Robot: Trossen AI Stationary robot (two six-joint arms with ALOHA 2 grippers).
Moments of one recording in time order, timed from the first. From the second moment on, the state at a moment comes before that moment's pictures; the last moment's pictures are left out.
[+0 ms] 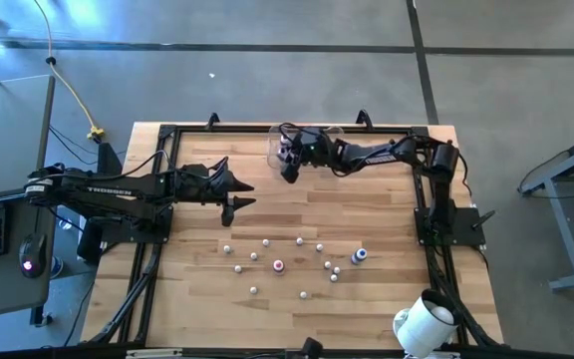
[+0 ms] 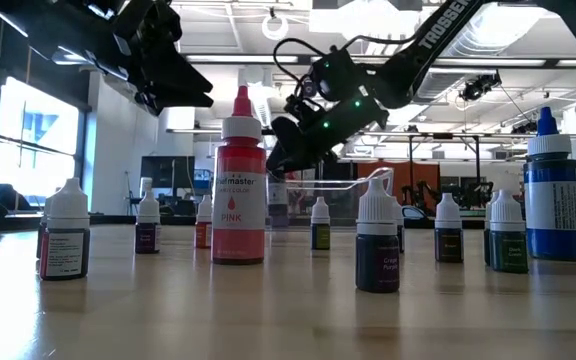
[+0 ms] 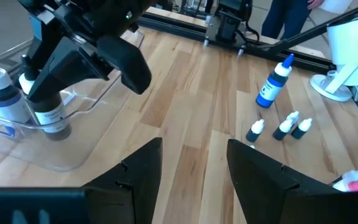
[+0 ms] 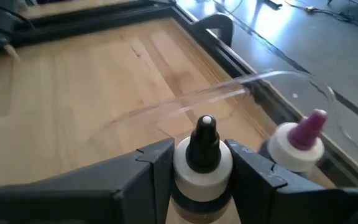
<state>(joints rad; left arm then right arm) 0.10 0.94 0.51 0.10 -0.04 -0.19 -0.41 1.95 1.15 0.36 0.02 0.02</state>
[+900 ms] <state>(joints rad) 0.10 0.94 0.51 0.10 -0.04 -0.19 -0.42 1.95 1.15 0.35 0.01 0.00</state>
